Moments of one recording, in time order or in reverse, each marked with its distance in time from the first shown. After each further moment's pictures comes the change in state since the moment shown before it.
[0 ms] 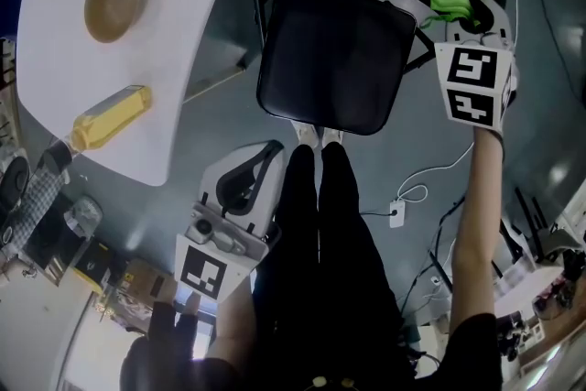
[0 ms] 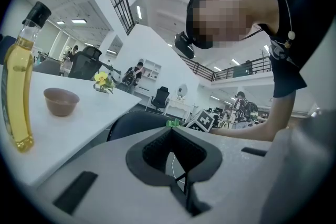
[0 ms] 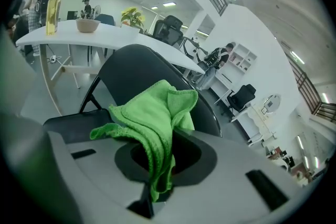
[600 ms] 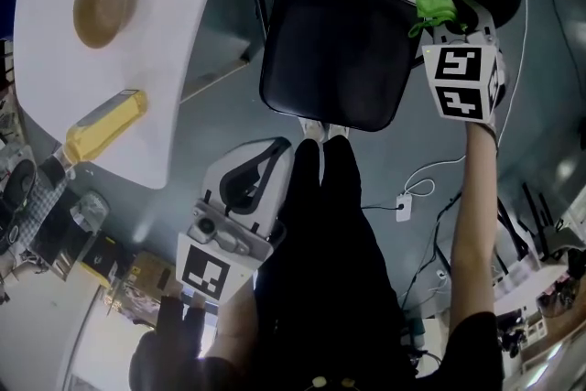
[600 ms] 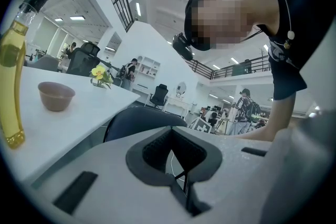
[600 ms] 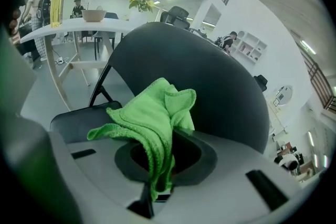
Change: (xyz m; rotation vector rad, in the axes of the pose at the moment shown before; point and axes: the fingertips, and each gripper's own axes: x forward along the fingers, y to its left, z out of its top) left arm 0.013 0.001 -0.008 -0.002 0.023 -0.018; right arm 0.026 0.047 -0.034 0.015 0.061 0.113
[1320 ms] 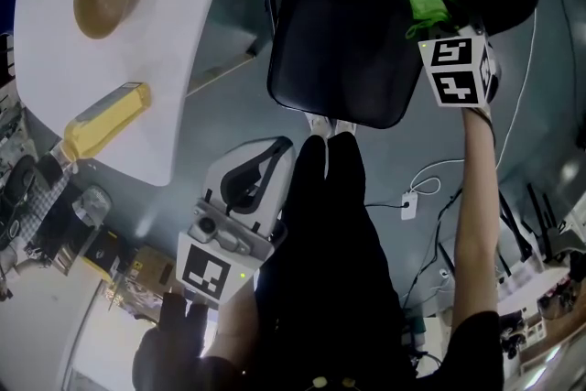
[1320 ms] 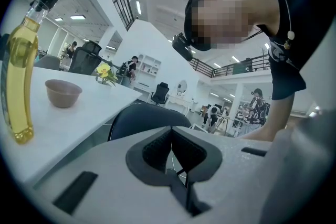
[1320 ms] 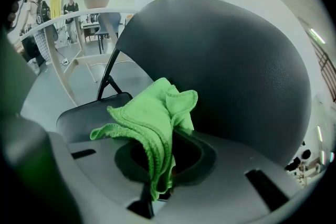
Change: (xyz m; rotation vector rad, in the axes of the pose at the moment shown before) left arm -0.012 0.015 -0.016 -0.004 0.022 0.009; right arm 0.039 0.048 -0.035 0.027 0.084 0.101
